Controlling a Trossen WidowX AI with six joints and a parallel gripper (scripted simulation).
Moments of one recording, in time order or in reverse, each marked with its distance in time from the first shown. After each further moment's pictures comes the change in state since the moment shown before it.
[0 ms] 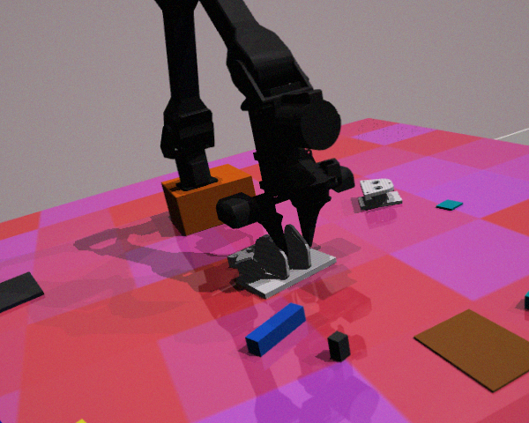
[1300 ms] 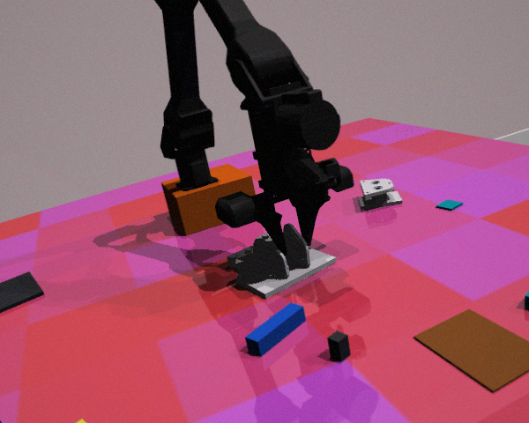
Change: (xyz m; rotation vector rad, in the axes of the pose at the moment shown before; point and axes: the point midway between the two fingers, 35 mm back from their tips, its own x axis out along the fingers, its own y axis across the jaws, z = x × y) arm -0.002 0.000 -0.001 0.001 0.003 0.000
